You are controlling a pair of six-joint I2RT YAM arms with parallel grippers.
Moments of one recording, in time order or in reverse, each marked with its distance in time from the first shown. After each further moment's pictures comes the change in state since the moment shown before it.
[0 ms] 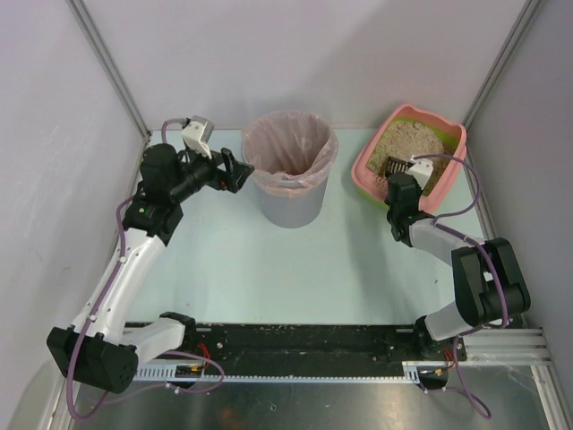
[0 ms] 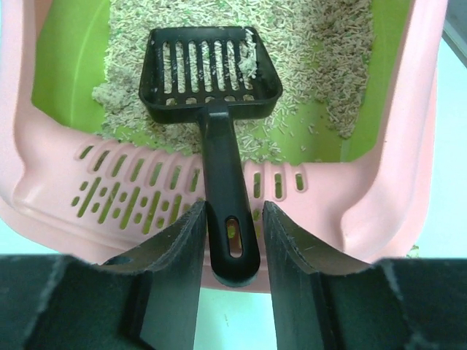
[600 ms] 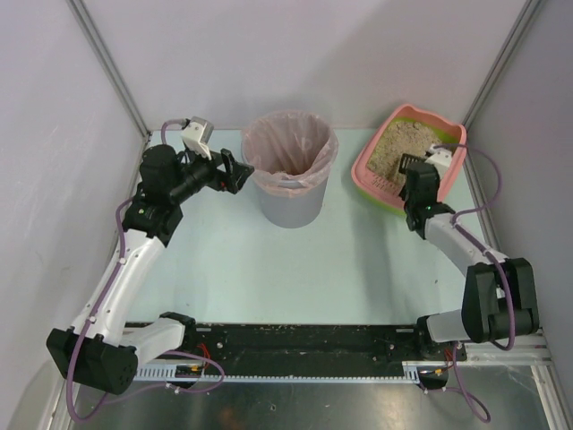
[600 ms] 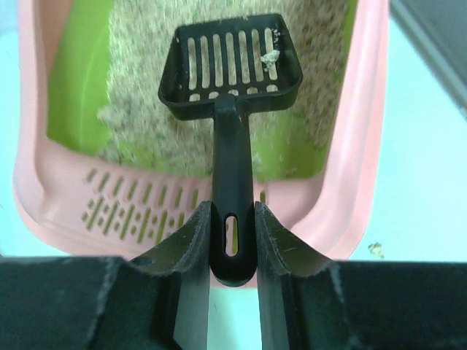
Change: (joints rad) left arm 0.000 -0.008 -0.007 0.001 0.001 0.000; right arm -0.089 -0.105 0.067 -0.206 -0.110 0.018
